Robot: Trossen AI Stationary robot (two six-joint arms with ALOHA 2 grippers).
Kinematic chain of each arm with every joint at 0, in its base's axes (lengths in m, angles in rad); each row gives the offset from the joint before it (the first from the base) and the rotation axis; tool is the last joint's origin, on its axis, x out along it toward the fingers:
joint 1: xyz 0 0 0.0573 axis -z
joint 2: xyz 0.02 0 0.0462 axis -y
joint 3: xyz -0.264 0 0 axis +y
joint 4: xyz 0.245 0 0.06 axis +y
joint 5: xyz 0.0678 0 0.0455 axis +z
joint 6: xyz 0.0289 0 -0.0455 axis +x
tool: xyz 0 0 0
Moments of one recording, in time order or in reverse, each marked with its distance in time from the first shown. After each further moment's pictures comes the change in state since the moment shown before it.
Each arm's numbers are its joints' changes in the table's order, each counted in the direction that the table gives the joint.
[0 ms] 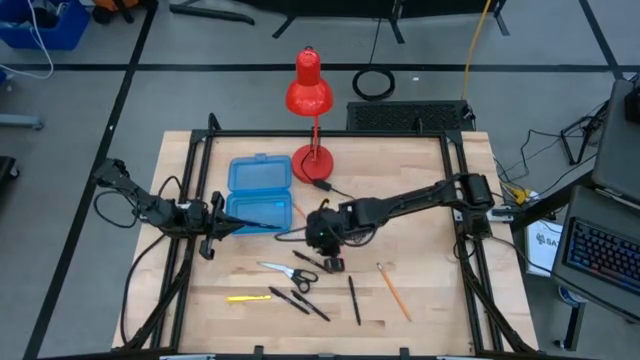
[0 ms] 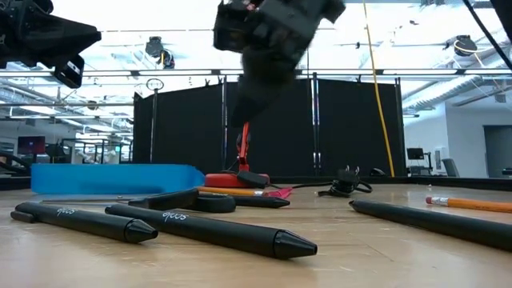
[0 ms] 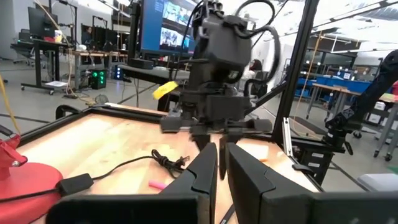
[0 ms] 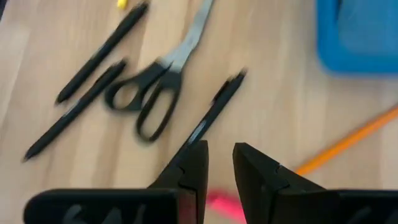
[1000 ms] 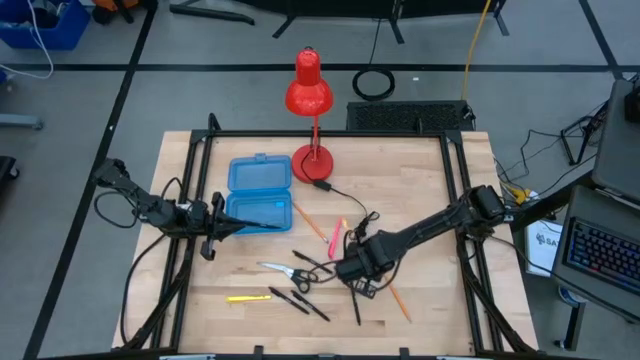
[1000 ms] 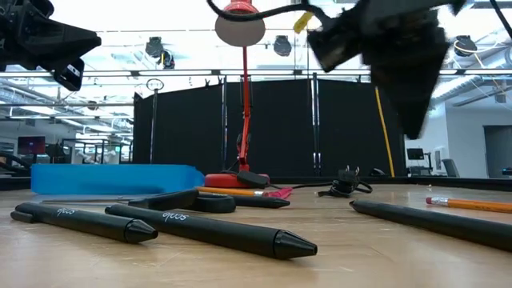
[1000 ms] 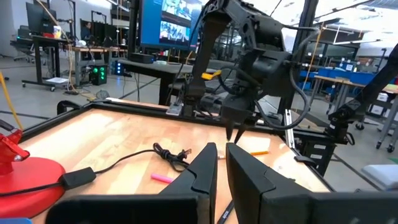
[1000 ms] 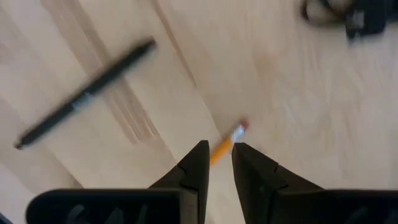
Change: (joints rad) left arm 0.000 0.000 0.000 0.039 -0.001 -0.001; right arm -0.260 0.030 0.000 0.651 -0.107 0.767
